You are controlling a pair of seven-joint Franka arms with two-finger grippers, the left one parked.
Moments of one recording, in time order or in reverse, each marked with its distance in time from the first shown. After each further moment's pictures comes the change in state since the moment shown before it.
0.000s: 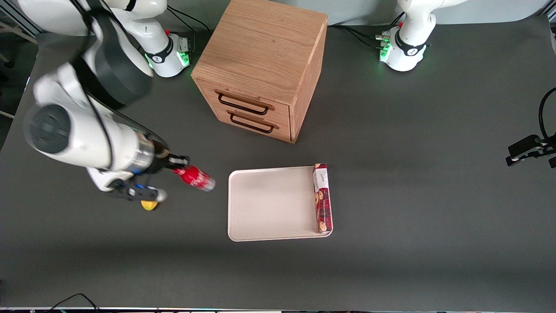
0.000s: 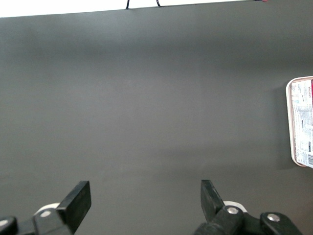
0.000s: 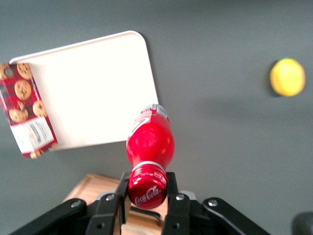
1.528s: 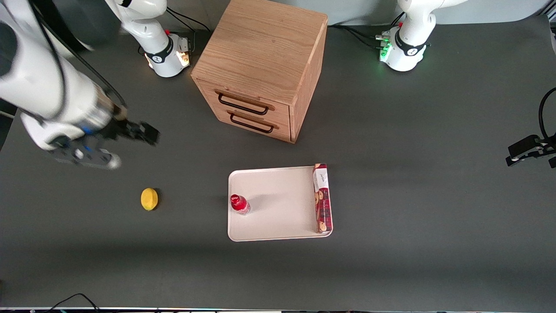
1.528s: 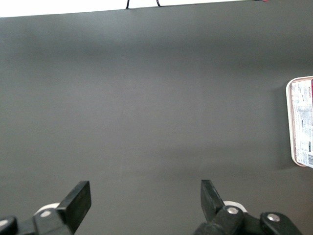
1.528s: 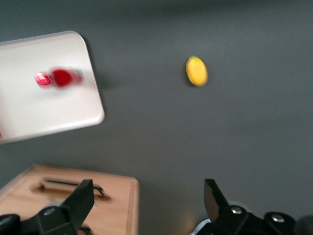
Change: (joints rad) arm -0.126 -0.333 0.015 -0.101 -0.123 -0.284 -0.152
